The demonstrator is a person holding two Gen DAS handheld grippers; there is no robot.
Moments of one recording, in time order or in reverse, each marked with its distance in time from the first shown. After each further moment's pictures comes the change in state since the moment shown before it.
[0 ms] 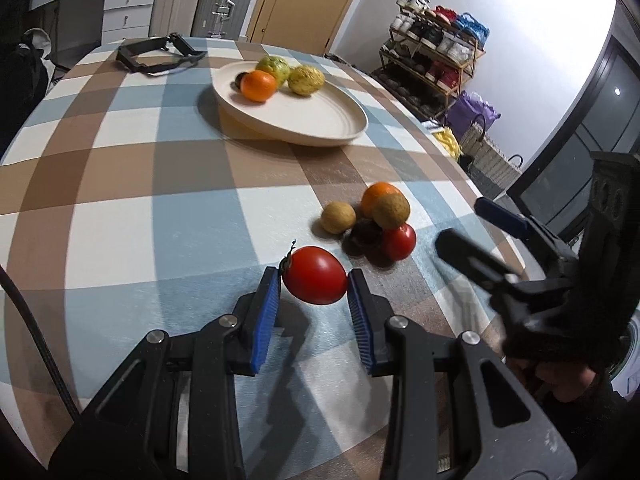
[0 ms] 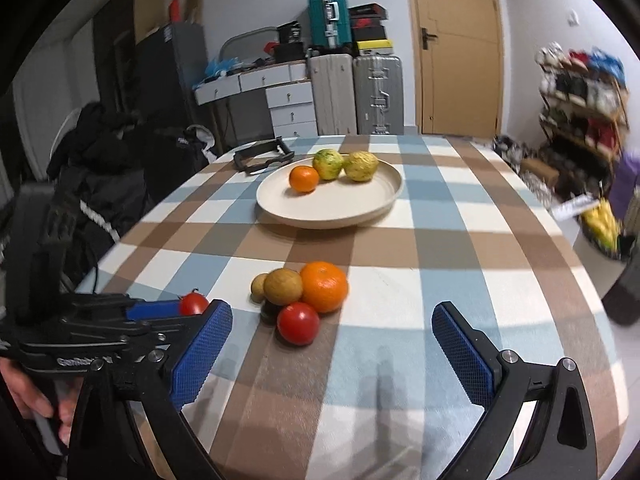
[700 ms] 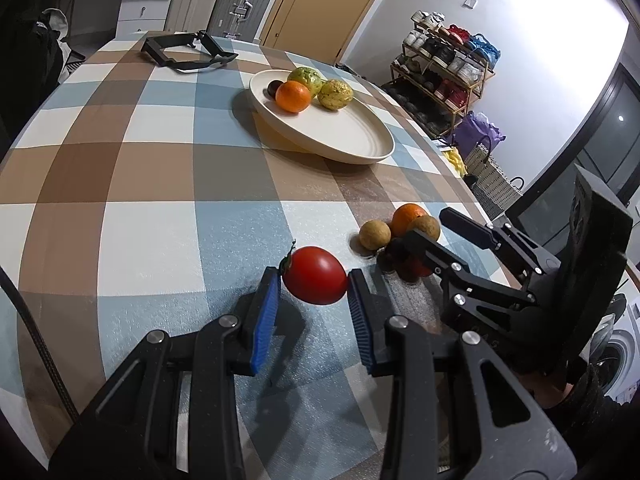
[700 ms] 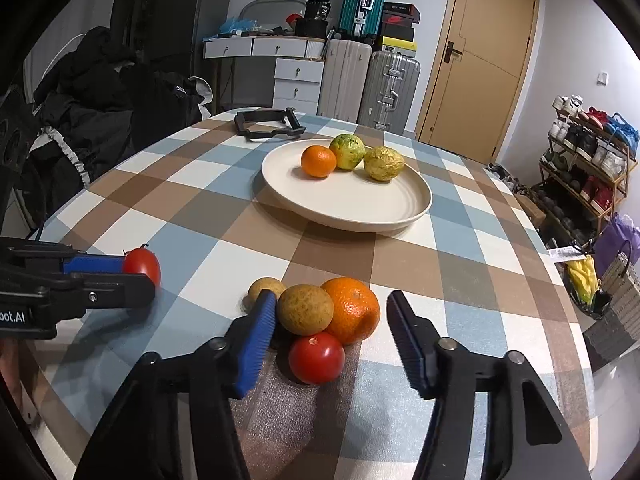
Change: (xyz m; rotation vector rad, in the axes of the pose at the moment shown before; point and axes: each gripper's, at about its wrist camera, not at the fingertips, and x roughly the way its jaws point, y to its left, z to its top) left arm -0.009 0.032 0.002 -0.070 -0.025 -0.008; right arm 0.050 0.036 0.008 -0.172 0.060 -0.114
